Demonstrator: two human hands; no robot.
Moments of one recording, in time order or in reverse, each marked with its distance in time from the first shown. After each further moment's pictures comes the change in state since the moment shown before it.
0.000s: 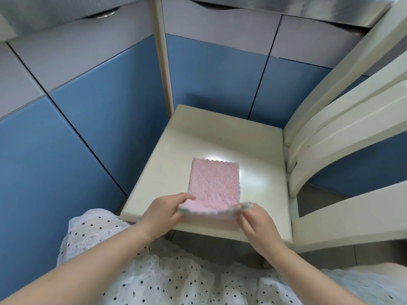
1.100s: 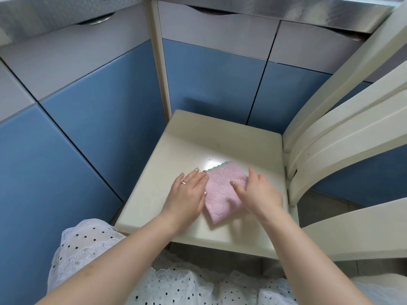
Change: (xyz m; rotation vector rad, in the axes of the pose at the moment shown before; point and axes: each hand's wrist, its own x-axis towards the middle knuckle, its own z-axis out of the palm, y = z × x) left_hand 0.061 0.039 0.017 0.453 0.223 0.120; right_hand 0.094 -0.011 -0.028 -0.449 -0.067 0.523
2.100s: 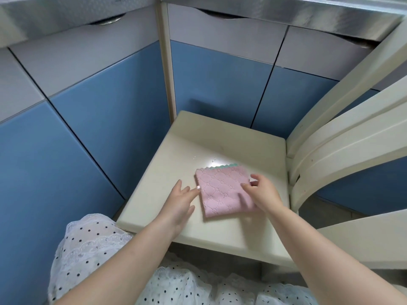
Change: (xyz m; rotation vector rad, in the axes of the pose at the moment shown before) left_hand -0.006 0.005 -0.009 -1.533 -0.094 -1.090; right_hand 0.032 0.019 0.009 0.536 -0.108 0.081
